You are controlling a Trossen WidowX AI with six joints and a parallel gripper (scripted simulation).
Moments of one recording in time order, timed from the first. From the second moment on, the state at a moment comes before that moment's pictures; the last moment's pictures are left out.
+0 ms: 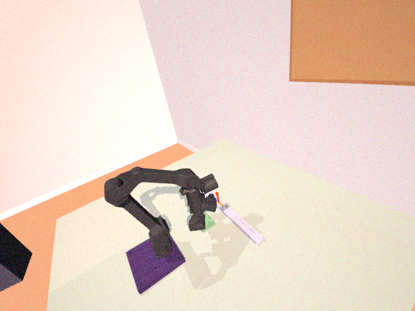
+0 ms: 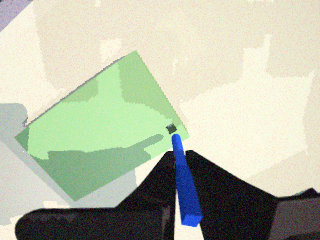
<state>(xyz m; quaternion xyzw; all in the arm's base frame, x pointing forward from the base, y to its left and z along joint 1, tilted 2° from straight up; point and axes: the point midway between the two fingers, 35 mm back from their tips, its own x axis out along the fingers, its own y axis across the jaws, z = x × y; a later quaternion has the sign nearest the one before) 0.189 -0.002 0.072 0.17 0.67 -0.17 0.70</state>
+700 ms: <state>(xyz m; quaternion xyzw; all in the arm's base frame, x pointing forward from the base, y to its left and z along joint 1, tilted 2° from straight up) 0.192 -0.002 0.119 0.17 0.67 -0.16 0.71</state>
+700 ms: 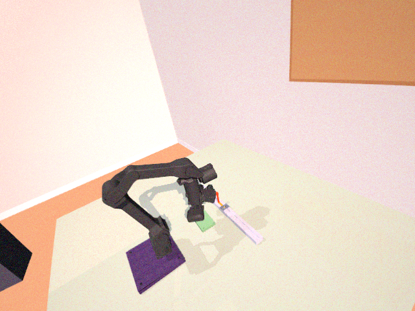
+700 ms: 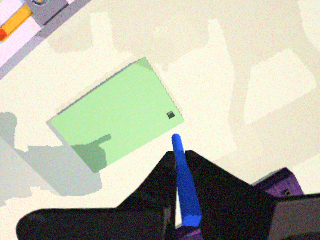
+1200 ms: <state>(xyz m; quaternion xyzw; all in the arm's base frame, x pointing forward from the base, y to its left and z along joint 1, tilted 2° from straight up) 0.235 0.007 0.133 0.16 0.68 -0.15 0.70</state>
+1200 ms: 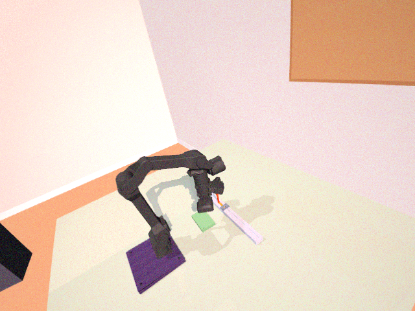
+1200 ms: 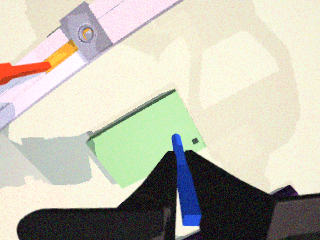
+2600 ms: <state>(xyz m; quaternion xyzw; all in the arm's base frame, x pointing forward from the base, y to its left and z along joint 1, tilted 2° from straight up) 0.335 0.037 0.113 0.13 0.69 -0.12 0.70</state>
